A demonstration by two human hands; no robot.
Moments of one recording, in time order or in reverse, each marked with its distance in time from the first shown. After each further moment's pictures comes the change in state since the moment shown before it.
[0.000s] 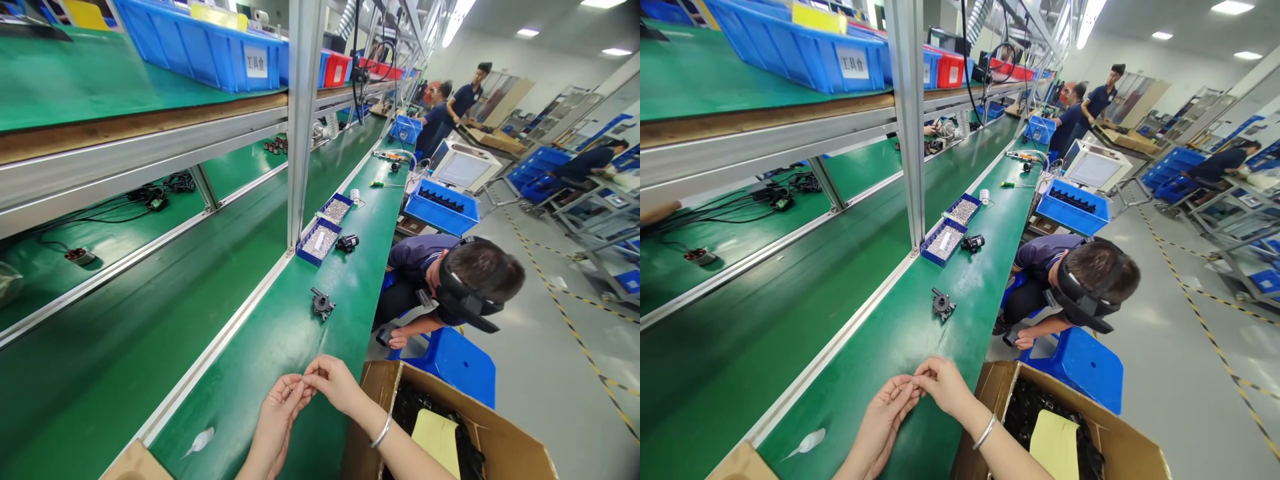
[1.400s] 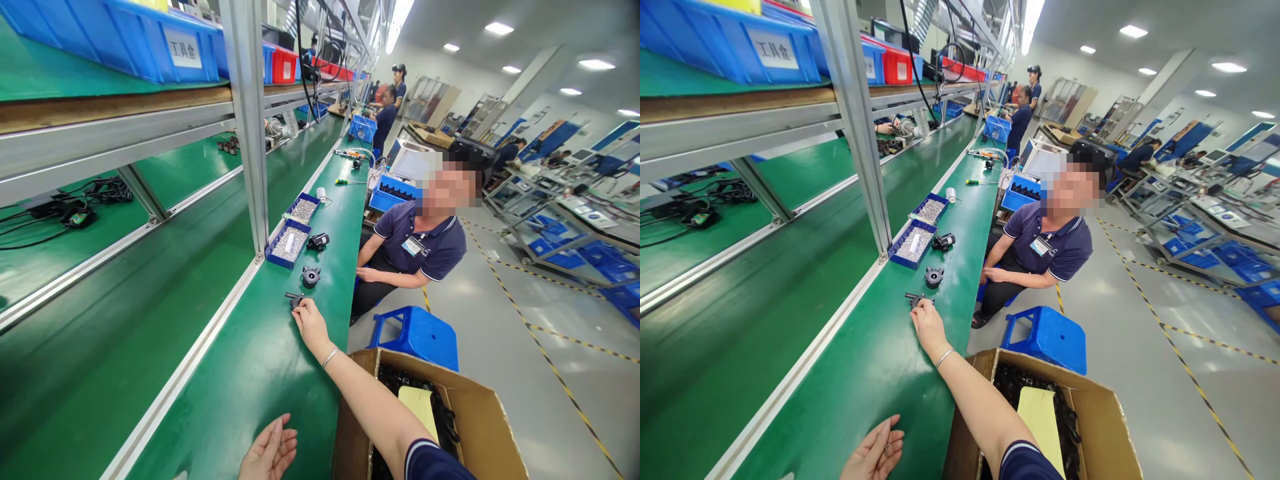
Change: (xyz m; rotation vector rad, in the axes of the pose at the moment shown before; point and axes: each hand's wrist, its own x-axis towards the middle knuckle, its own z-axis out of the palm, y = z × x) left_hand 0.004 -0.041 -0.047 0.054 0.124 -0.304; right_hand 0.115 0.049 -0.040 -0.910 0.562 -0.419
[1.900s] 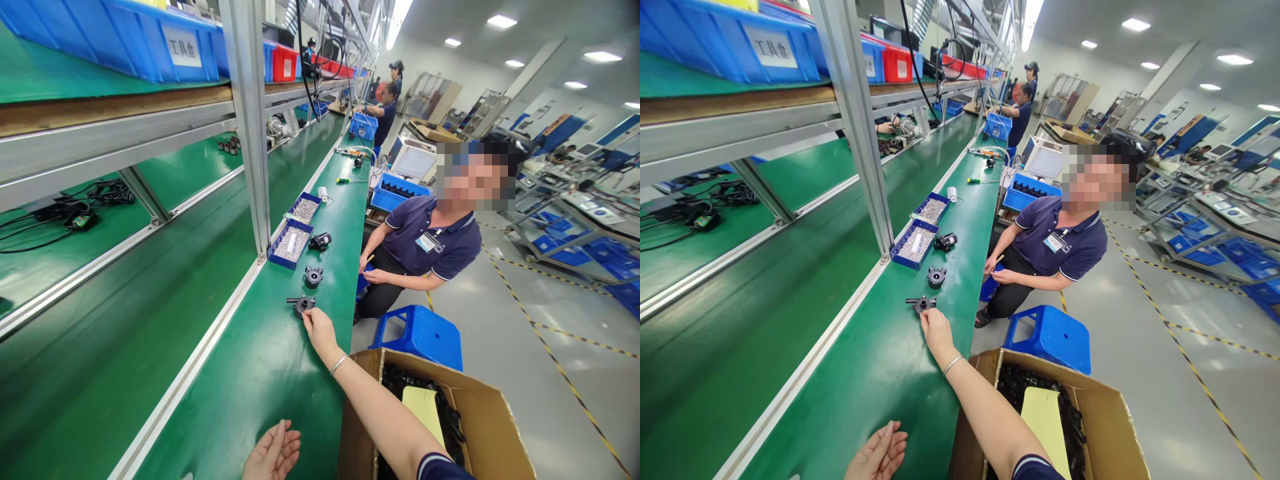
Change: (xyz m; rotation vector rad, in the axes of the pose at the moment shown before) left_hand -0.001 0.006 0.002 0.024 0.067 -0.028; right_hand -0.013 0.006 -0.004 -0.042 0.019 0.072
